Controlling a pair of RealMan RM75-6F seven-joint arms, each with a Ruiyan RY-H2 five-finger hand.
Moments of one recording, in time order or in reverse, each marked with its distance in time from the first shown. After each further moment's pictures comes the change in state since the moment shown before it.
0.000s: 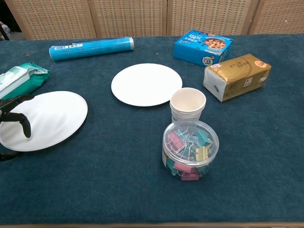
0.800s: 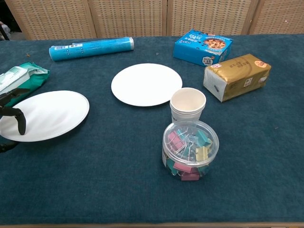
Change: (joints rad) left arm -0.007 -0.013 -0.015 0.019 -0.015 0.031 -0.100; right arm -0.002 0.004 0.000 -0.007 -0.004 -0.018 -0.005
